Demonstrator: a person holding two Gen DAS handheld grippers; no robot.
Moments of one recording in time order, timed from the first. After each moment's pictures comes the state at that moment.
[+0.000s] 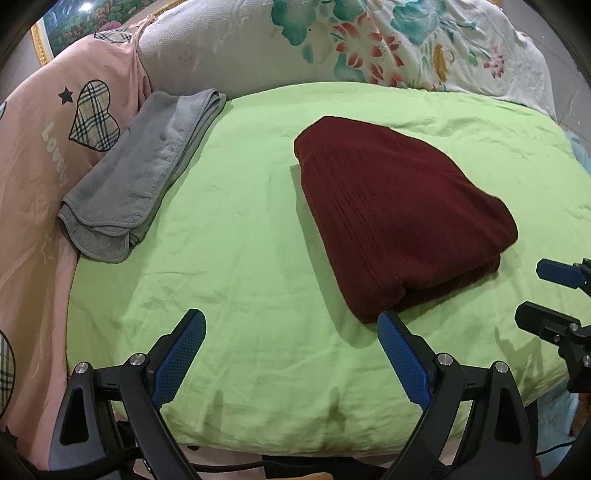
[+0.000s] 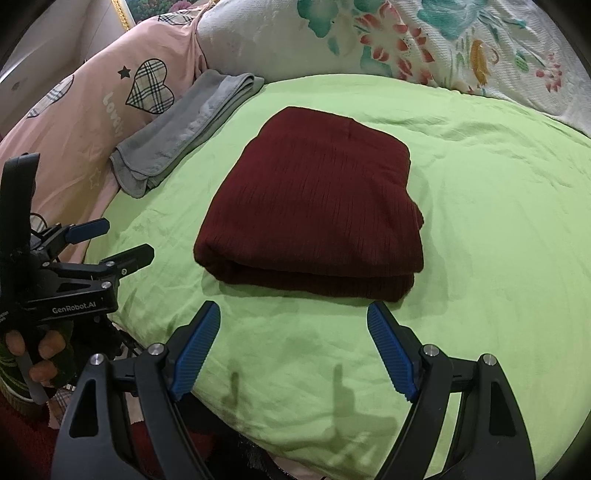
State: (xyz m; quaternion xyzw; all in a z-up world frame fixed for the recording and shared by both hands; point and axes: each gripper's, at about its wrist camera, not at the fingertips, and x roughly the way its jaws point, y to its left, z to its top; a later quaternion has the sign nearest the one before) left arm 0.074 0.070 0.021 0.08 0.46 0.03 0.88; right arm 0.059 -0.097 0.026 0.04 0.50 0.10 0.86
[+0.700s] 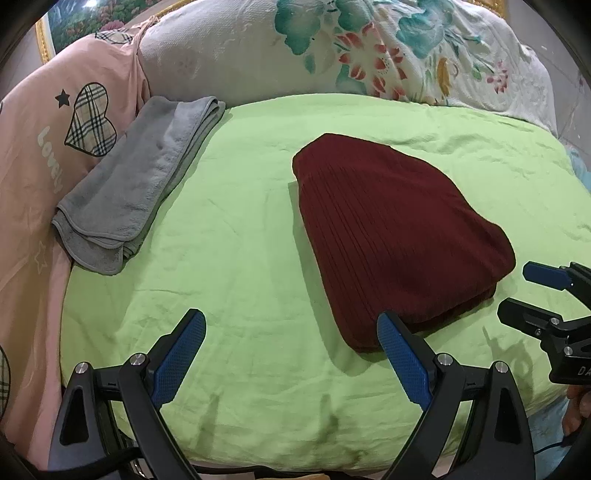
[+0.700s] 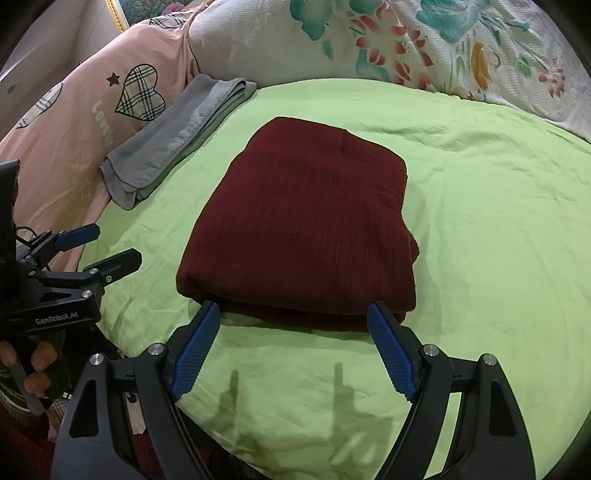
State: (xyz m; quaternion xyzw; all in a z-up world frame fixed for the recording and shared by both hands) left arm 0.090 0.069 0.029 0.06 0.45 0.03 0.89; right arm 0.092 -0.106 0.025 0.04 0.50 0.10 0.86
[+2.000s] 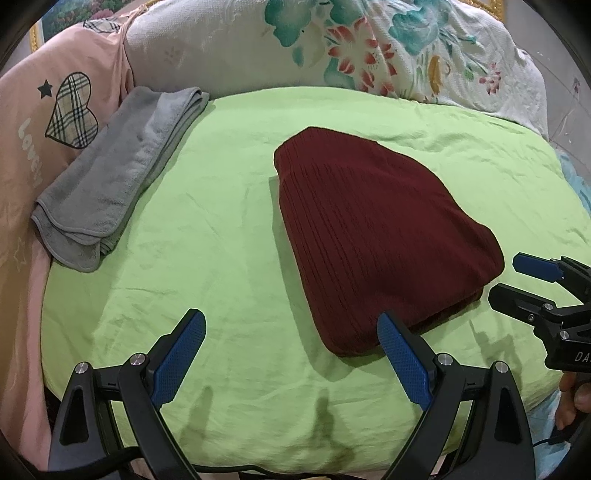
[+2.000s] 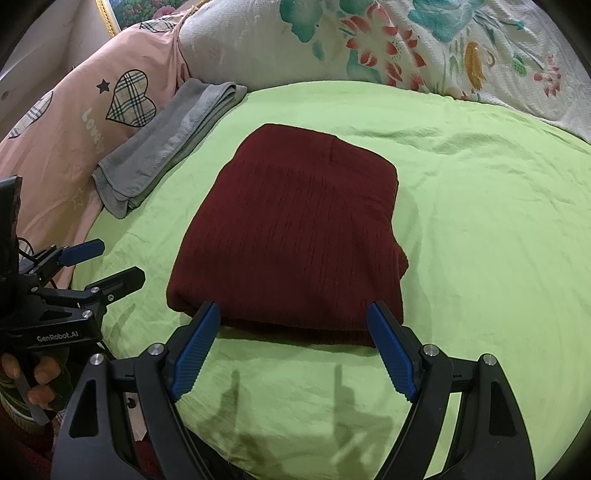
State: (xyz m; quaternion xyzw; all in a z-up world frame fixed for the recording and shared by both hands) left arm 0.101 0.066 0.022 0.04 0.47 0.00 0.88; right arm 0.104 -0.119 0.028 0.04 0.51 0.09 0.86
